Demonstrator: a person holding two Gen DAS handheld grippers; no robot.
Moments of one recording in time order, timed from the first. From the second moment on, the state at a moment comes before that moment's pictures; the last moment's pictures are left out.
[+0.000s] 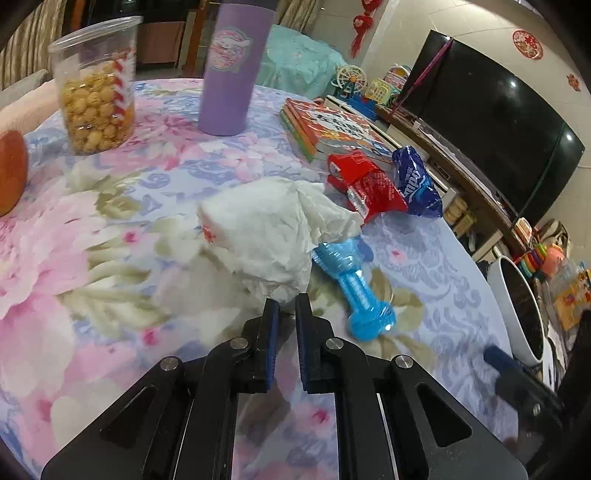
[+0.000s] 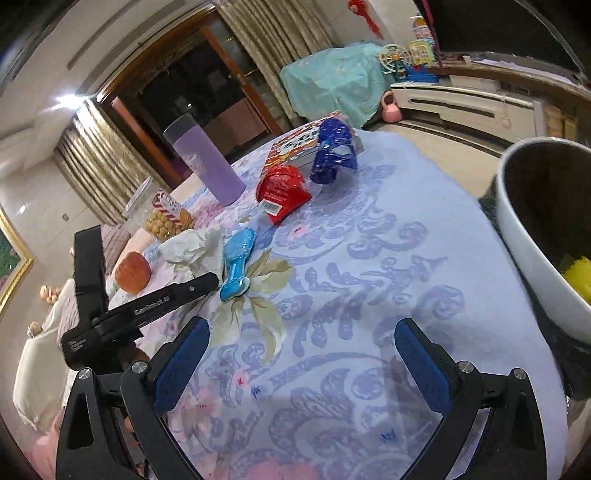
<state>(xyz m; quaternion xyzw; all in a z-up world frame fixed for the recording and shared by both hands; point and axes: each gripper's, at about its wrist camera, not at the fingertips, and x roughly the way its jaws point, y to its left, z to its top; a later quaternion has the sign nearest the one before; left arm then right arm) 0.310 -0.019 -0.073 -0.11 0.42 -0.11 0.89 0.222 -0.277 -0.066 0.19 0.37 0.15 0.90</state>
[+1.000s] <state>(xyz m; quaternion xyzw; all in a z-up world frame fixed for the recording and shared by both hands) 0.232 0.046 -0.082 -0.17 0.41 -0.12 0.89 0.303 -0.157 -0.080 0.02 0.41 0.14 0.90</state>
